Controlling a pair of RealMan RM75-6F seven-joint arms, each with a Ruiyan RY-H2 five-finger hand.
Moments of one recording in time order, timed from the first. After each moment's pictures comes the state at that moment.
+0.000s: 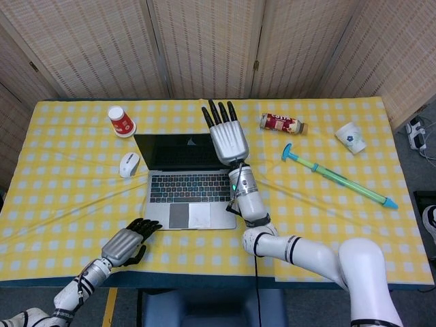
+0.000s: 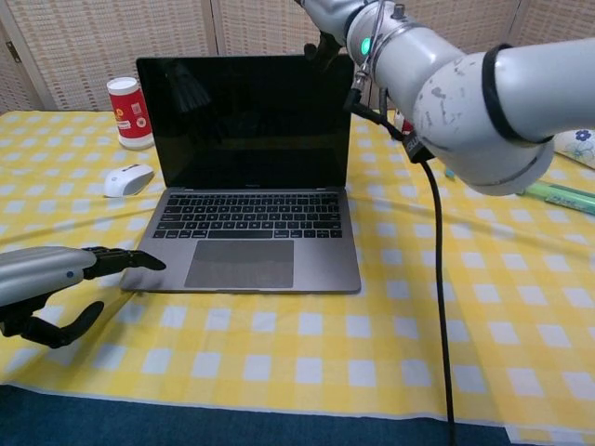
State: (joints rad) left arm -0.52 -1.38 0.07 -1.56 1.49 0.96 0.03; right arm 1.13 -1.83 0.54 -1.15 -0.86 1.04 -0.82
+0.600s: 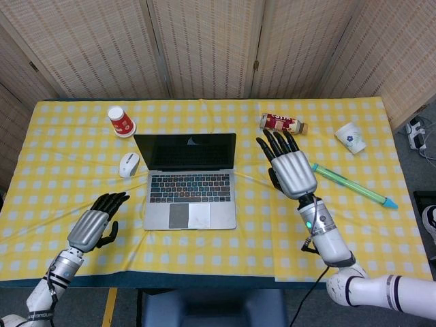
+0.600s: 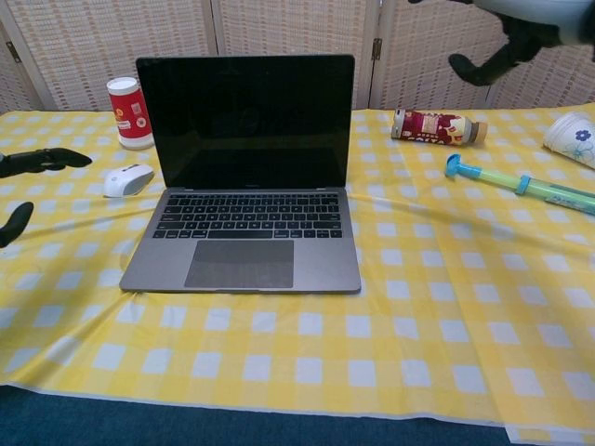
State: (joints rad) left arm -0.43 -1.26 0.00 -1.61 1.45 1.17 -0.06; right arm 0.71 -1.27 0.25 -1.84 -1.04 1.17 -0.63
